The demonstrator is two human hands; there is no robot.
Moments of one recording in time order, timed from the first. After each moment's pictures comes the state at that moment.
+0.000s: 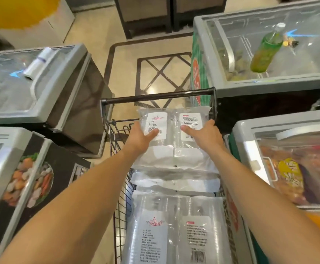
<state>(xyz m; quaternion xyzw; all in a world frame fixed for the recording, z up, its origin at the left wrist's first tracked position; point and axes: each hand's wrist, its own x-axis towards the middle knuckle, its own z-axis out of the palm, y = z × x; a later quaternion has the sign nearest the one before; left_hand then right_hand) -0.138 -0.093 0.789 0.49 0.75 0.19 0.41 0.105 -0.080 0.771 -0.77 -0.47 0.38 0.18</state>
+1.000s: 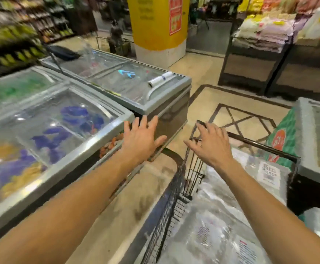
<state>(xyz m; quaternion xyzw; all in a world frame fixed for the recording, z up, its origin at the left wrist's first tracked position) -0.342 -0.305 0.987 0.52 0.85 0.01 -0.03 -0.144 -0.176 0.964 -0.44 -0.89 0.06 0.09</state>
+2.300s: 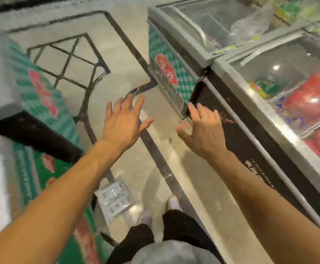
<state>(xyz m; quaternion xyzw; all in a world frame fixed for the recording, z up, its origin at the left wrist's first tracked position) -0.120 -1.354 0.873 -0.44 0.90 0.04 -0.01 -0.332 -1.224 0.861 0.57 -0.82 0.06 -0.02</state>
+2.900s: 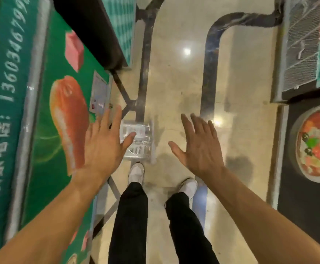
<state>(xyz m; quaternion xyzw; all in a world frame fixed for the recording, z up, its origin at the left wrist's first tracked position) 0.094 -1.301 0.469 -0.75 0.64 0.18 0.05 -0.173 -1.330 0.466 0.78 -0.59 -0.03 -0.19</state>
